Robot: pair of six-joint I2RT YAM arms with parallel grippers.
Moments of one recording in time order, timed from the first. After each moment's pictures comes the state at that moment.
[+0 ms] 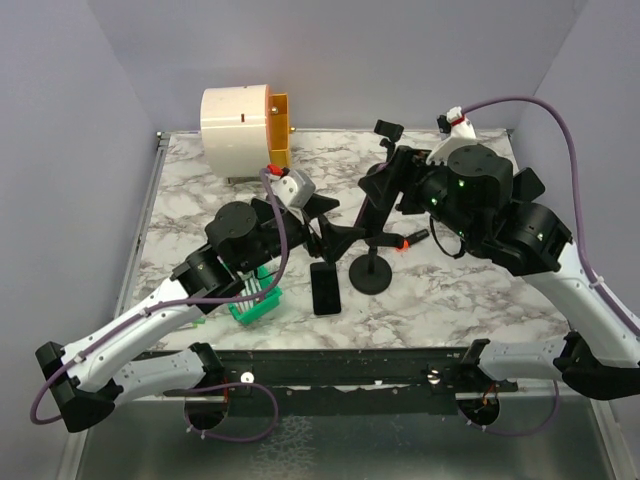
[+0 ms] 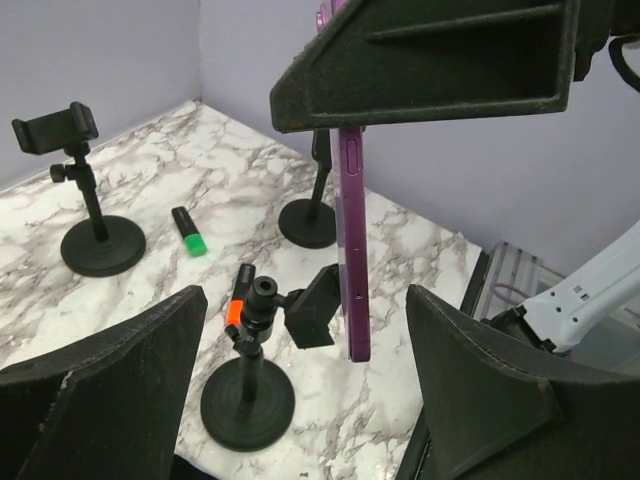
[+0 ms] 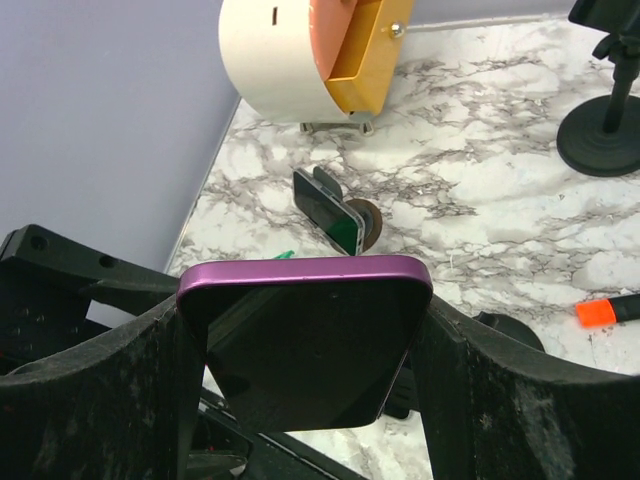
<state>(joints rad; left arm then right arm) -0.91 0.97 1.04 0.03 0.14 -0.21 0.91 1.19 1.69 -0.76 0.36 0.57</state>
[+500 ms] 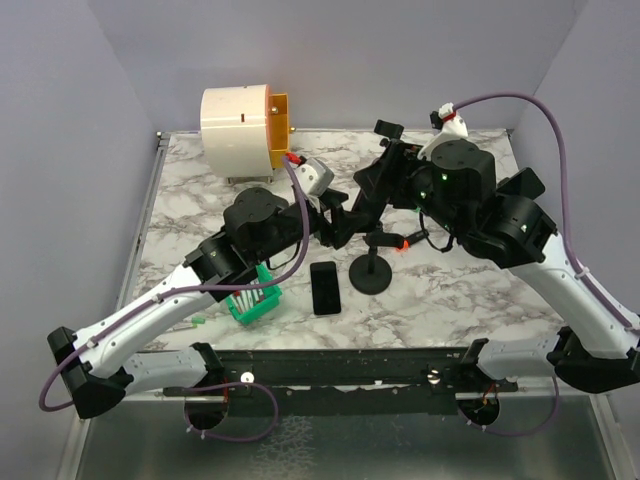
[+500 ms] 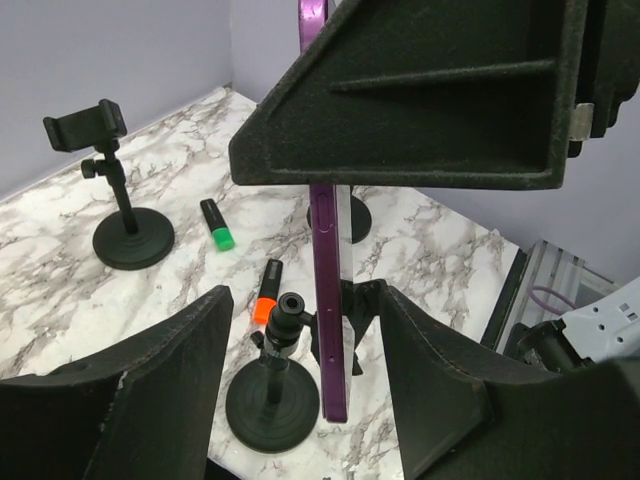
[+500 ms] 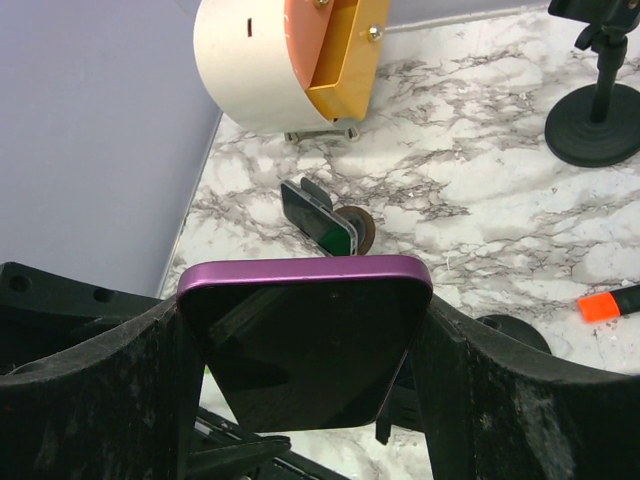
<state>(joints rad) -0.92 1.08 1.16 -0.05 0.07 -0.17 0.91 1.26 1.71 -0.76 0.43 0.63</state>
